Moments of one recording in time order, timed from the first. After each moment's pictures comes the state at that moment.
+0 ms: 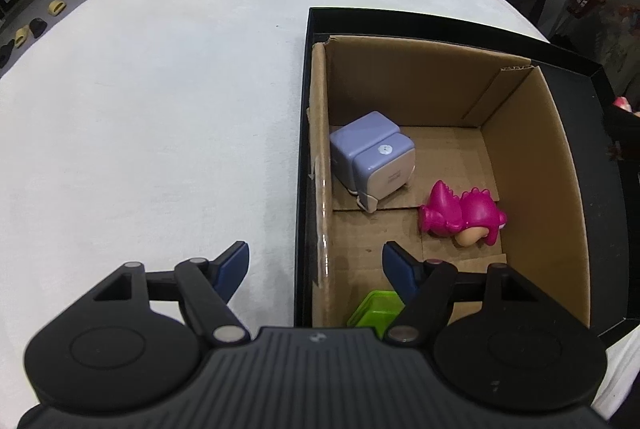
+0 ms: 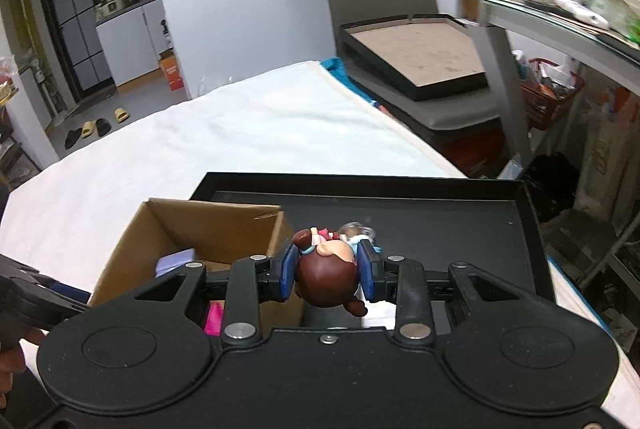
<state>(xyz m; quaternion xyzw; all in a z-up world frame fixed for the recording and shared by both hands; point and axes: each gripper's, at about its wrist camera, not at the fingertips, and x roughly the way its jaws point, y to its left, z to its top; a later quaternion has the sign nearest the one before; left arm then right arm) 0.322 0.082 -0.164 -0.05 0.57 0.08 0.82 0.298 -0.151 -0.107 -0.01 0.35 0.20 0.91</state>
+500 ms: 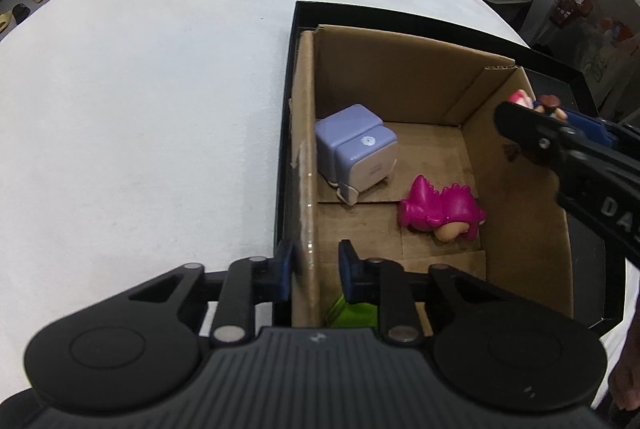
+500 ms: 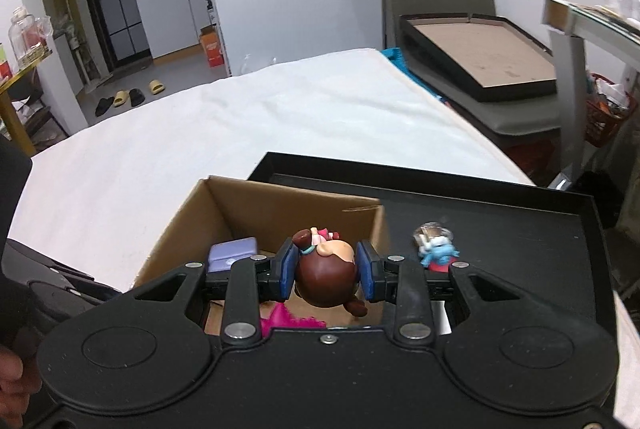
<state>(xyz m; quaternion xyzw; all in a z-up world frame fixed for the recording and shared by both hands) 0.316 0.087 -0.172 -0.09 0.56 0.05 0.82 0.291 -0.090 -0.119 -0.04 0.36 0.25 0.90</state>
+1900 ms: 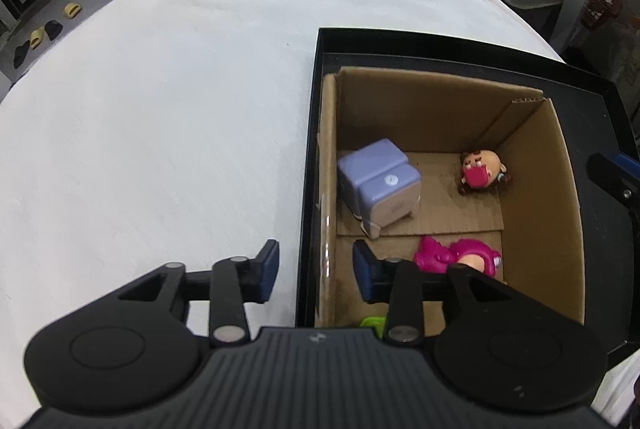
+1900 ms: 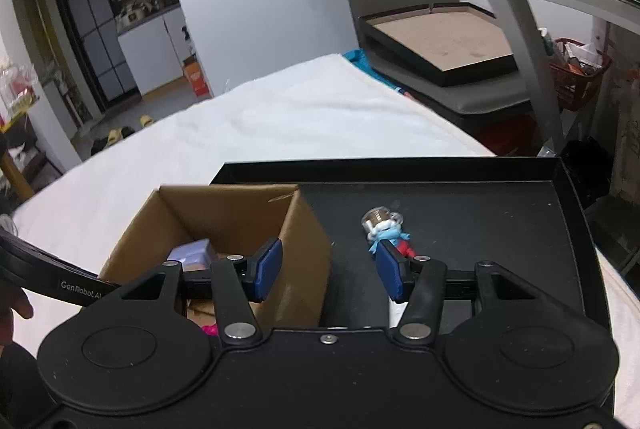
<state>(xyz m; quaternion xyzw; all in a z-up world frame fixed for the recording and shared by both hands) 0.339 0.077 -0.154 -0.04 0.56 0.11 0.82 0.301 -0.167 -0.135 0.04 0.35 0.23 0.91</state>
